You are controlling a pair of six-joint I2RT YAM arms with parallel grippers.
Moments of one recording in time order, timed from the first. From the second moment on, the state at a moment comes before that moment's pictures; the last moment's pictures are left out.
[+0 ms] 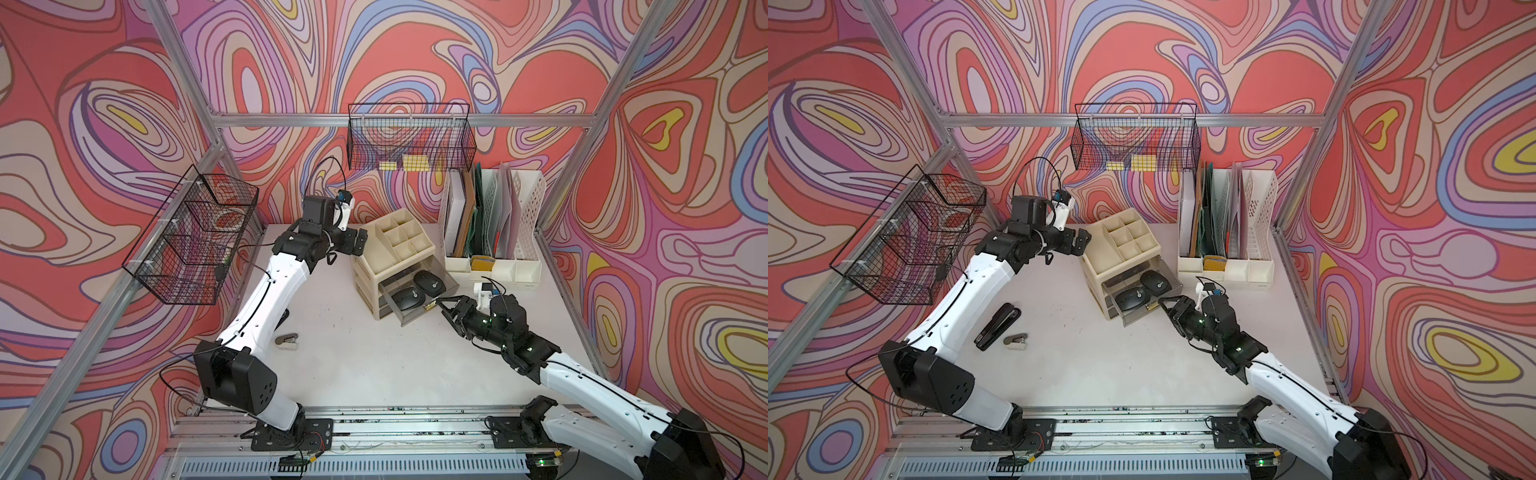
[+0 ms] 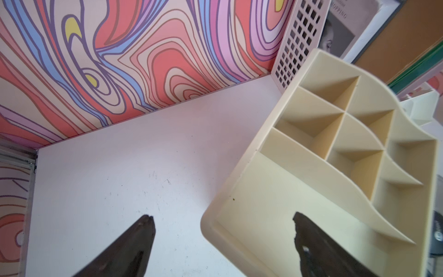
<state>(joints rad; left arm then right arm) -0.28 1.53 1.65 -0.72 0.10 0.04 0.57 0.94 0.53 0.04 -0.20 1.25</state>
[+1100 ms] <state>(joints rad) -0.84 1.76 2.08 -1.31 0.04 0.07 0.57 0.67 1.18 -0.87 -0.21 0.39</state>
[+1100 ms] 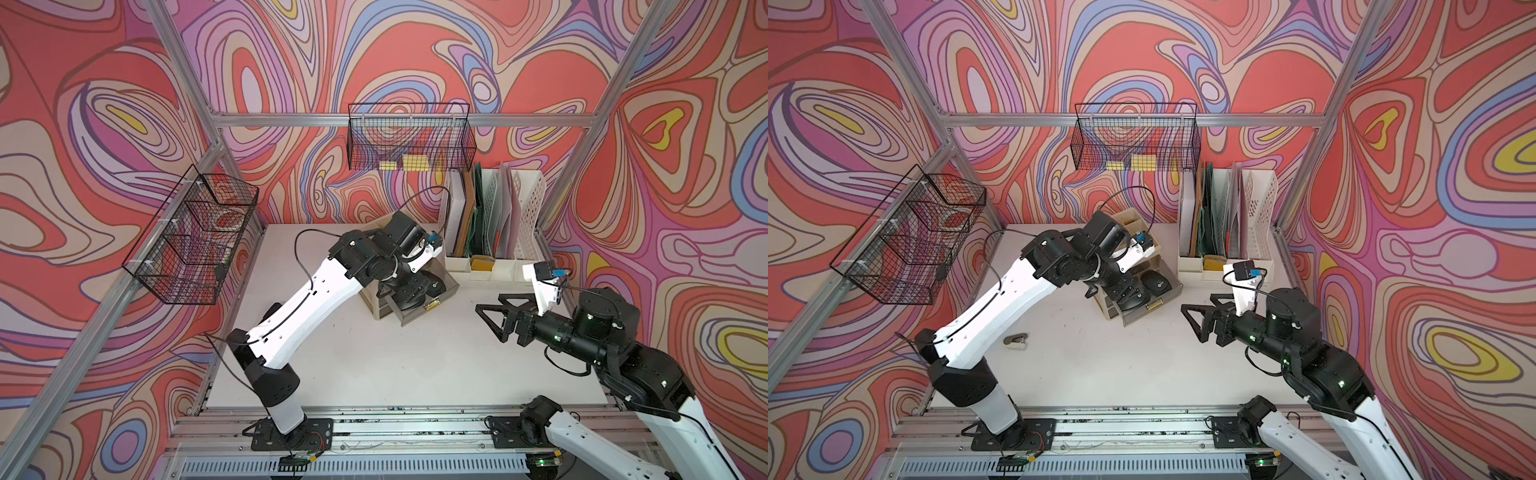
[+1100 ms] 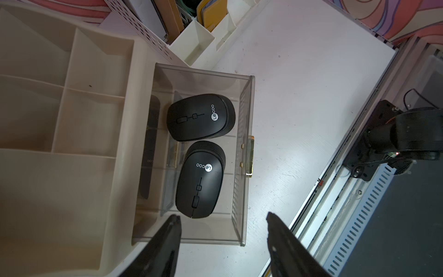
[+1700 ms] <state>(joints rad) -0.85 1.94 2.15 -1.35 -0.04 0.14 0.57 0.58 1.13 -0.94 -0.23 0.39</state>
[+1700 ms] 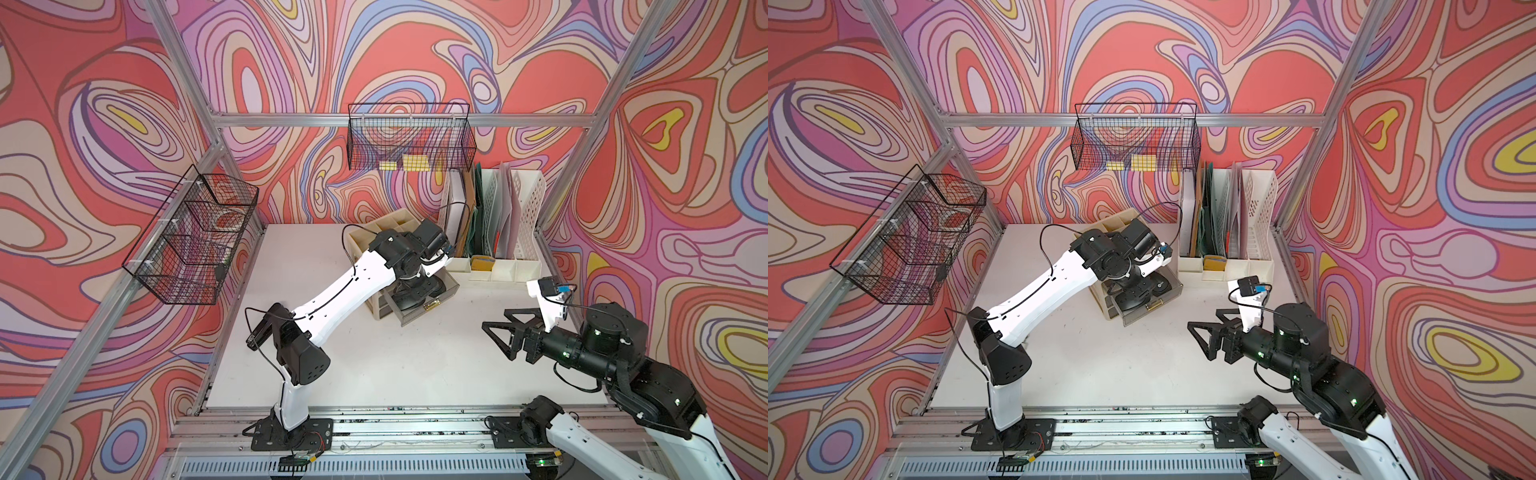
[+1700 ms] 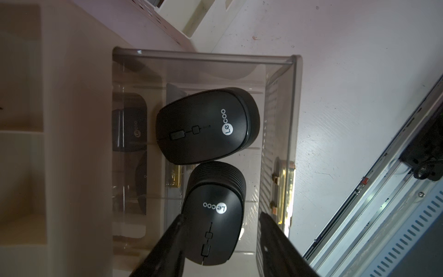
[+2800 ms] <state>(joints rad) -0.85 2.04 2.11 -1.39 -0.13 0.15 0.57 0.59 1.11 -0.93 -0.23 0.38</state>
